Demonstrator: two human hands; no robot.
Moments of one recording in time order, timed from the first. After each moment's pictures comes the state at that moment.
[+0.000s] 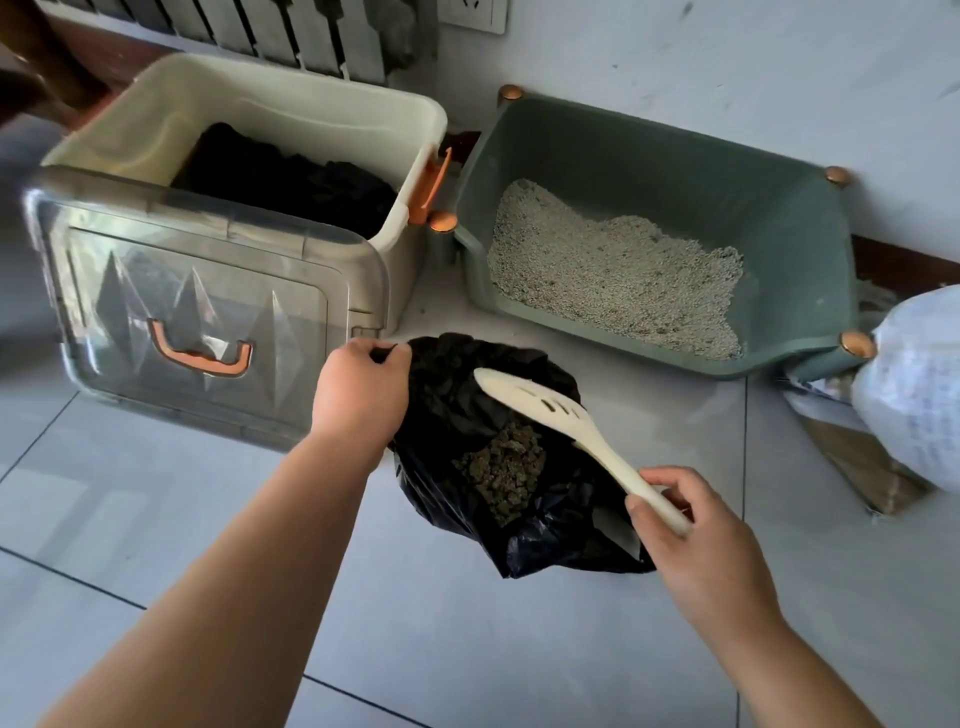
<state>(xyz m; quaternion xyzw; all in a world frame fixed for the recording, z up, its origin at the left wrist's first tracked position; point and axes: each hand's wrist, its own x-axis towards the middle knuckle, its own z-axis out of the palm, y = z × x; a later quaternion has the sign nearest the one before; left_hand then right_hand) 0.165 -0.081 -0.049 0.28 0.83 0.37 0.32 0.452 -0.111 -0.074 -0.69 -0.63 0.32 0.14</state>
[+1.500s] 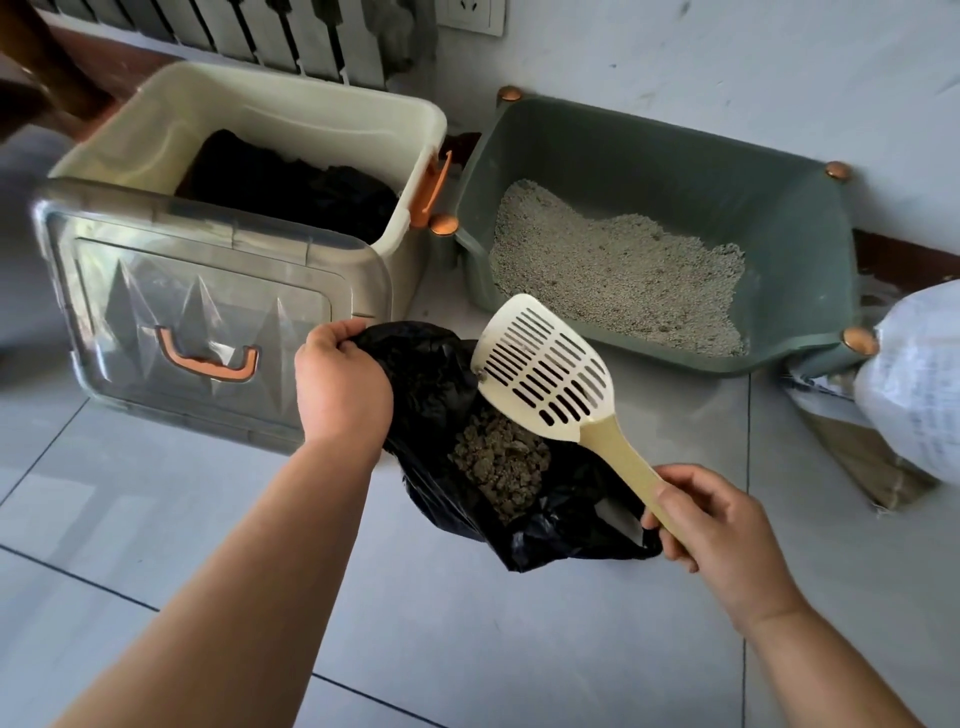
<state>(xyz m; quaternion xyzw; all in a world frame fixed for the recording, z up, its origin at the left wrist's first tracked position) 0.158 -0.079 -0.049 0.19 0.83 0.46 0.24 0.465 -0.097 -0.071 -0.63 -0.53 0.51 0.26</state>
